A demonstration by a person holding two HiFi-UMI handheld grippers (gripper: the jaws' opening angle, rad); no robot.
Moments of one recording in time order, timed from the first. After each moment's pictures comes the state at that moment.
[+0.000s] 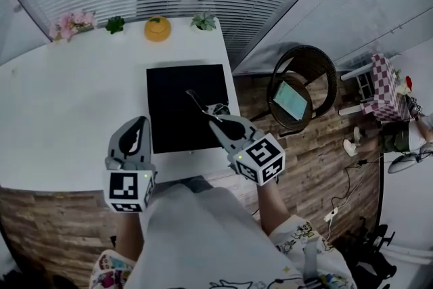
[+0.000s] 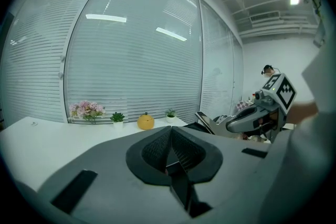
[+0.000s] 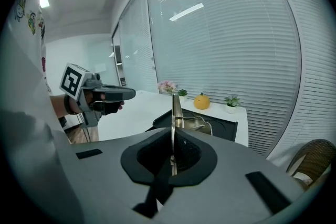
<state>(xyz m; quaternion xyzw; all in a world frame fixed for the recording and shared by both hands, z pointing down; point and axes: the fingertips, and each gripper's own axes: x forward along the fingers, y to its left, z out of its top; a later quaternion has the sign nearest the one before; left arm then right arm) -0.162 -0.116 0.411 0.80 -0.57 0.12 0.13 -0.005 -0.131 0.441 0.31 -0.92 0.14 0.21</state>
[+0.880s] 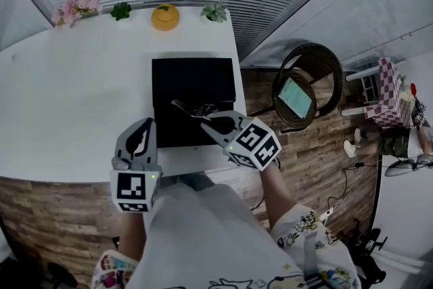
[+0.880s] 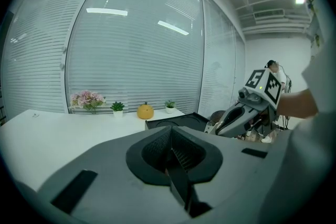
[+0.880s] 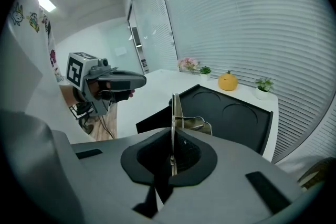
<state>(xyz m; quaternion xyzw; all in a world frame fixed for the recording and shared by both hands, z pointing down) -0.157 -0.104 0.437 0.79 -0.57 0.14 0.15 -0.038 -0.115 0.490 0.16 -0.92 0.16 0.32</state>
